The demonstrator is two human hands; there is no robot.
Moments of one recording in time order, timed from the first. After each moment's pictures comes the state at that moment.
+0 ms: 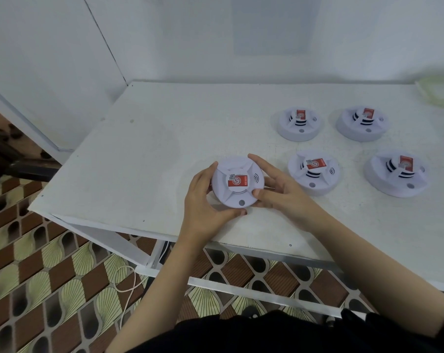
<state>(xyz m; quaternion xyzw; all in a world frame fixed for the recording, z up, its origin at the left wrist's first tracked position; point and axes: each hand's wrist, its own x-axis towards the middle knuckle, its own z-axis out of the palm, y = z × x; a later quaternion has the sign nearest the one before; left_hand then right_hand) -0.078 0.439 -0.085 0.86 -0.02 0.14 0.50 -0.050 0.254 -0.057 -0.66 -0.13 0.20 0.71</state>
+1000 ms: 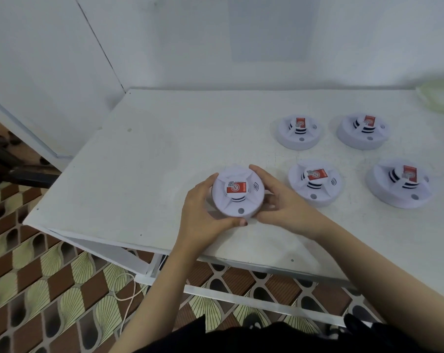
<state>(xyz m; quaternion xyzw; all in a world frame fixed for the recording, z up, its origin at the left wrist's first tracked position) -0.075 0.439 -0.064 0.86 -0.04 0.09 0.51 -0.041 0.251 -0.055 -0.73 -0.17 0.22 0.63</state>
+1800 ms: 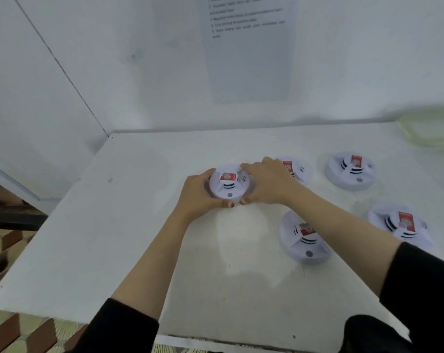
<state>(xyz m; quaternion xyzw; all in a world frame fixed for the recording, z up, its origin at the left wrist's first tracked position) 0.096 0.441 -0.046 0.89 -0.07 -0.04 0.45 0.117 0.253 -0.027 -0.98 -0.21 0.02 0.08</state>
